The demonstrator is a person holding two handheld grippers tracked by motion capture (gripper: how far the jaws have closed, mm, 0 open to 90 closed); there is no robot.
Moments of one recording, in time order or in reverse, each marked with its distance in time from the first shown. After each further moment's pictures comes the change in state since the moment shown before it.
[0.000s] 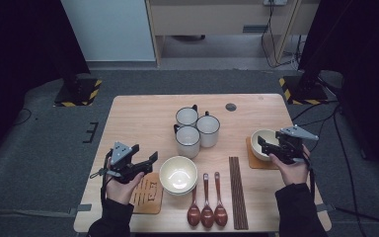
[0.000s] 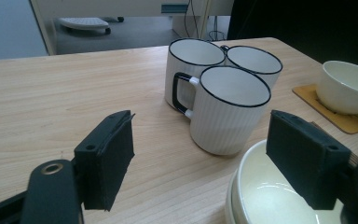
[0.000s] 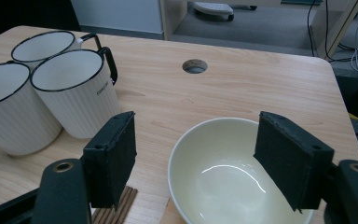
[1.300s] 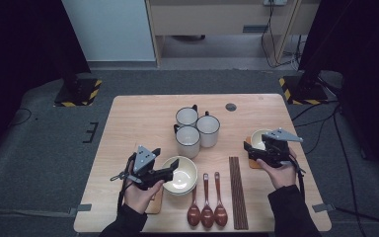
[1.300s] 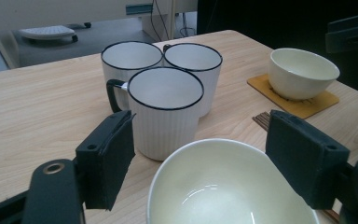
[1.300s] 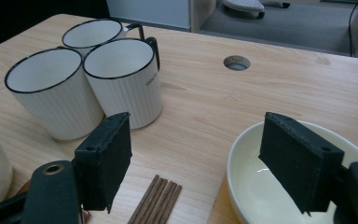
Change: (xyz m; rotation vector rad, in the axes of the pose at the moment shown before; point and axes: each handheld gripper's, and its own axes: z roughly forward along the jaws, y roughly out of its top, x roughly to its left) left arm -0.055 0.001 0.014 0.011 -0.103 0.100; right arm 0.034 -0.004 0.007 0.020 0.101 -0.046
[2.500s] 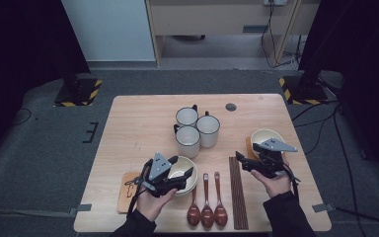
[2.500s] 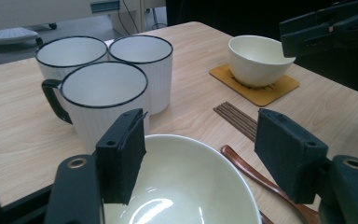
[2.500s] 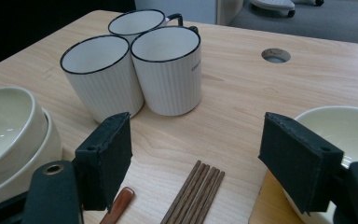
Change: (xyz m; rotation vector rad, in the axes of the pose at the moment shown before) left arm -0.034 -0.009 0.014 0.020 -0.108 0.055; right arm 0.025 -0.018 -0.007 -0.005 0.100 -0.002
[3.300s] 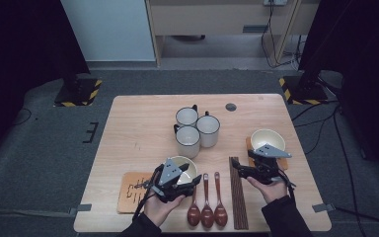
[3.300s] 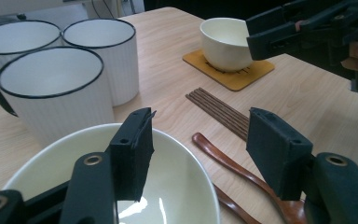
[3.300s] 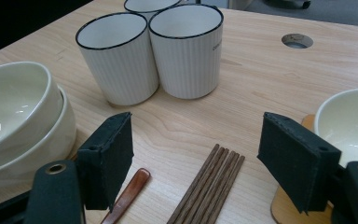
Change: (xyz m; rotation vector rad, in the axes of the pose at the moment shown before) left arm -0.020 -0.009 0.012 0.041 -0.078 0.028; right arm 0.012 -0.015 0.004 0.032 0.033 -0.022
